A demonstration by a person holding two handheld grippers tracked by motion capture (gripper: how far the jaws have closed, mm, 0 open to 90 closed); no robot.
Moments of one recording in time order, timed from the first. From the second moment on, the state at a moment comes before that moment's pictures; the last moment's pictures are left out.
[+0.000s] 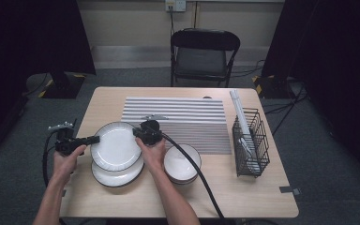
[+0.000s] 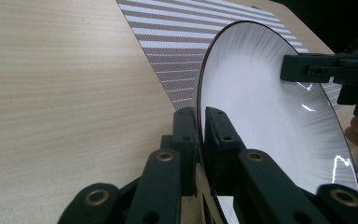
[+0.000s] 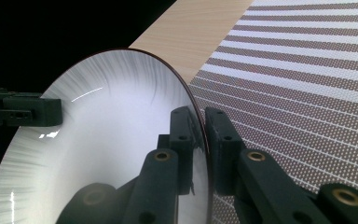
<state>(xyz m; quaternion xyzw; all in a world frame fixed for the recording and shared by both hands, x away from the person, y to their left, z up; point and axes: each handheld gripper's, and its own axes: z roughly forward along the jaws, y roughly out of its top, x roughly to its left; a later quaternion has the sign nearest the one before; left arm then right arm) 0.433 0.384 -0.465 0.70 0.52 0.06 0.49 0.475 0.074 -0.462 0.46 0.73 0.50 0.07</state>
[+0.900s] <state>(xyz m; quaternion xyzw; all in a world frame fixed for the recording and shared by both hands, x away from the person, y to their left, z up) 0.432 0.382 -0.465 0.69 0.52 0.07 0.50 0.469 0.075 -0.473 0.46 0.75 0.49 0.02</state>
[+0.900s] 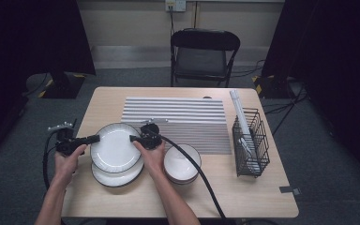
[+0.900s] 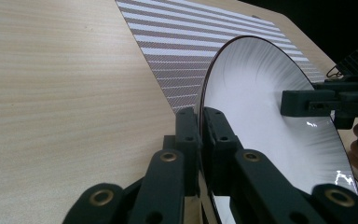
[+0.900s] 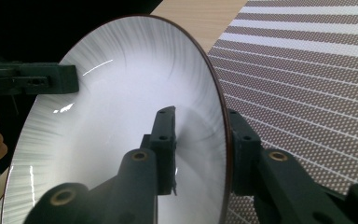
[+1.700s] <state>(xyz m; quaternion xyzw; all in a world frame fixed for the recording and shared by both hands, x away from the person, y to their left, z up) 0.433 0.386 -0.463 0.69 0.52 0.07 0.50 0.471 0.067 -0.466 0.47 0.72 0.51 0.04</state>
